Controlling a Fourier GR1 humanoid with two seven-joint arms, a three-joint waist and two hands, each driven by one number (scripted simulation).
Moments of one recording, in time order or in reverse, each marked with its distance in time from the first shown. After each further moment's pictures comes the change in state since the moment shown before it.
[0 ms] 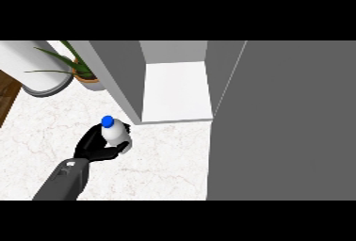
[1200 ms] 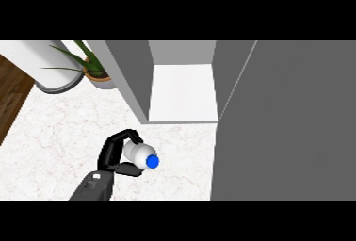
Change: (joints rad) left arm 0.106 -0.161 -0.042 -0.119 -0.056 0.425 -0.321; right arm 0.076 -0.088 0.027 0.001 0.009 -0.095 -0.080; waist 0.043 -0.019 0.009
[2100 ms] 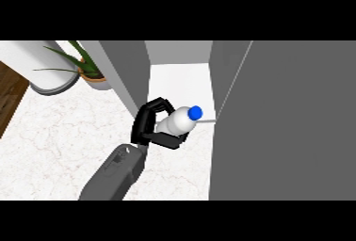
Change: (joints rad) left arm -0.138 -0.040 -0.401 -0.321 0.359 0.324 0.458; right arm 0.043 -0.078 -0.033 0.003 -0.009 -0.022 -0.089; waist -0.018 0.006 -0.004
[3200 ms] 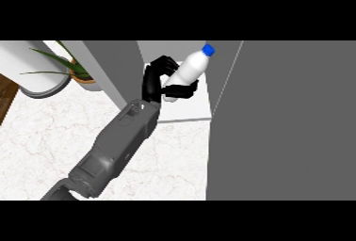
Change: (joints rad) left arm -0.473 -0.001 -0.024 0.403 0.166 0.366 0.152; right arm 0.039 -0.036 -0.118 0.010 -0.041 0.067 -0.091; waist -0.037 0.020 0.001
